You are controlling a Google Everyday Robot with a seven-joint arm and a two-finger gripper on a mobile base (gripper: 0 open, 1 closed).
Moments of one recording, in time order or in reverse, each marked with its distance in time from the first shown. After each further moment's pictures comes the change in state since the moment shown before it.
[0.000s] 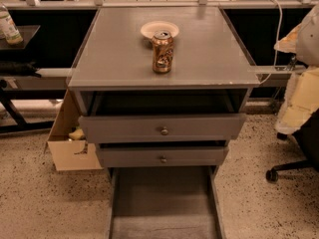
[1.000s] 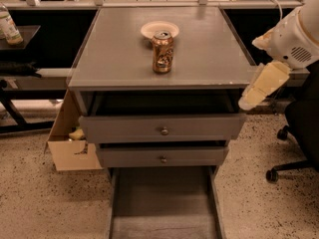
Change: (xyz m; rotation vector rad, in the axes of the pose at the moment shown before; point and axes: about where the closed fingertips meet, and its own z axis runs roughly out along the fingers) arm -0.024 -0.066 0.060 0.038 -0.234 0.100
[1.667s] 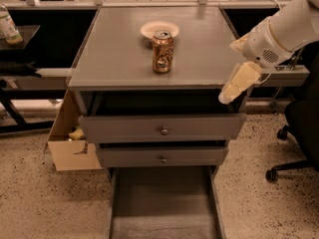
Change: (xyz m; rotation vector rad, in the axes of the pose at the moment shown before) arm -0.021 -0.031 0.060 -0.050 -0.106 -0.017
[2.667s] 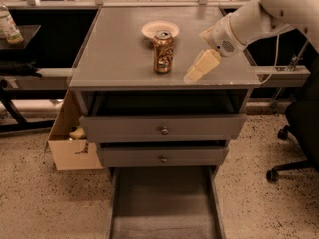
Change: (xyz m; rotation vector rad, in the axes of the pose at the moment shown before) arm -0.063 -0.055 0.074 -0.001 -0.169 0.018
